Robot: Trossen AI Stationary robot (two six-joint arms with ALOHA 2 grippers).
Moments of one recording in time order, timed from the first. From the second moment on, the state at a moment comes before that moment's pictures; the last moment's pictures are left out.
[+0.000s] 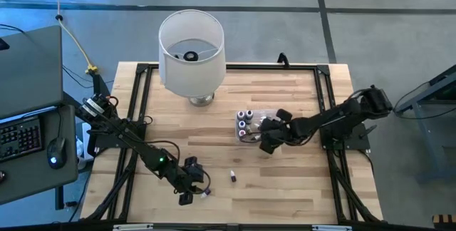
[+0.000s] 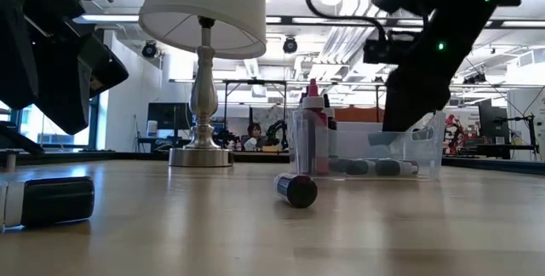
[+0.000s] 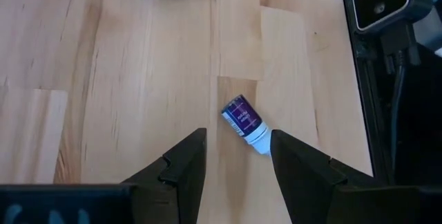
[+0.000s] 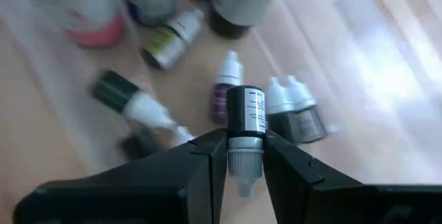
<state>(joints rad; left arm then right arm) -0.66 1.60 0.83 -0.05 -0.18 -0.67 0.22 1.54 0.80 -0.50 0.51 0.61</state>
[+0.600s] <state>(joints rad) -0.66 1.62 0.84 -0.05 -0.22 -0.80 0.21 1.52 0.94 -0.49 0.36 0.52</state>
